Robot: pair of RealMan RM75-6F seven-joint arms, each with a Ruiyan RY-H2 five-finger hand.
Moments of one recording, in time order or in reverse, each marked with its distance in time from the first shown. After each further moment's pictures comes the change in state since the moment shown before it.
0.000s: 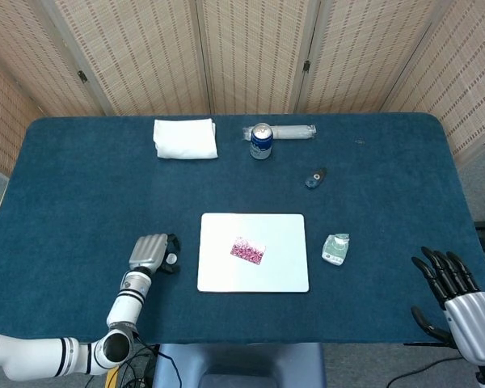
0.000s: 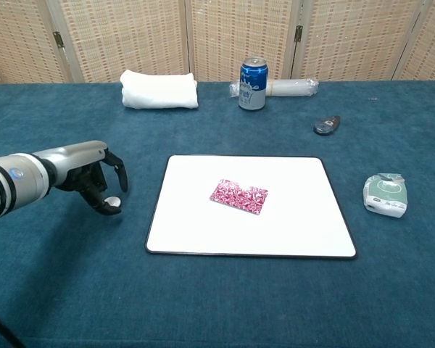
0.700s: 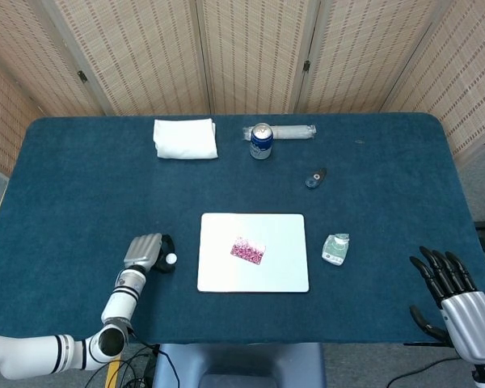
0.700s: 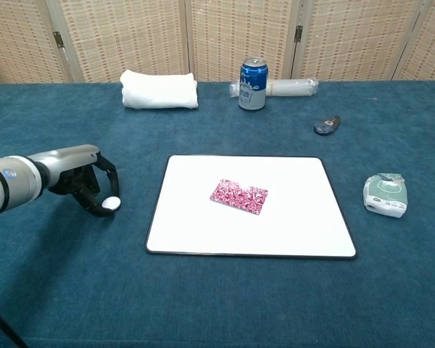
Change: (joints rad) left arm 0.011 0.021 0.003 0.049 -0.003 -0.072 -0.055; right arm 0.002 -0.014 0.004 -0.009 0.014 -0.019 -0.040
